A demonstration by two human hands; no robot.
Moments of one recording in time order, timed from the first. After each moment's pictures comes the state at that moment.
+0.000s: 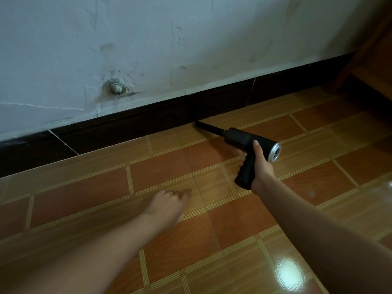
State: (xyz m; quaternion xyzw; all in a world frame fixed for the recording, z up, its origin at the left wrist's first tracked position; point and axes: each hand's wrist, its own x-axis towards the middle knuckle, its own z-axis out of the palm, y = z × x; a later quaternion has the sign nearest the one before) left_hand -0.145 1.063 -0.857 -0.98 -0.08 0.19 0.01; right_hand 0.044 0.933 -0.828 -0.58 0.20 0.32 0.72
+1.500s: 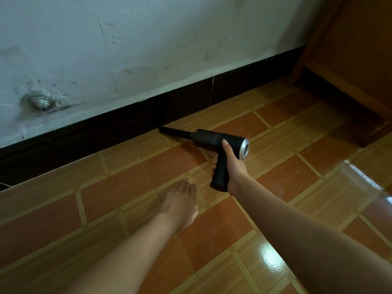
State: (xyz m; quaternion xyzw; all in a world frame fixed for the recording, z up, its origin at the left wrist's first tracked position) left_hand -0.040 1.014 -0.873 -0.98 -0.04 0.21 0.03; right_hand 0.084 0.926 -0.844 -0.60 0.21 0.33 0.70
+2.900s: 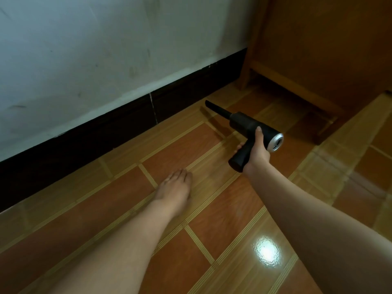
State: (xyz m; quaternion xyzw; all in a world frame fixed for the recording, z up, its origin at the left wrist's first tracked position) left_hand 0.105 0.967 -0.869 -0.98 -0.01 0.17 -0.06; right_hand 0.236 0.819 -0.841 -0.49 0.35 0.11 0.79
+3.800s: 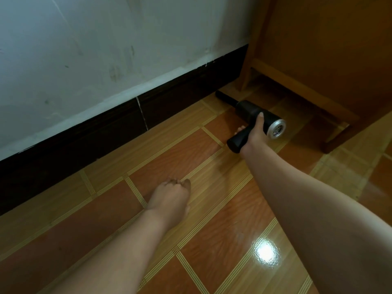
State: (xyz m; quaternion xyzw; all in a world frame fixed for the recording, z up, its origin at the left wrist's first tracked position) left_hand 0.141 0.964 -0.869 -0.99 0.01 0.13 0.02; right_hand 0.326 0.840 -0.861 -0.45 0.34 0.08 0.82
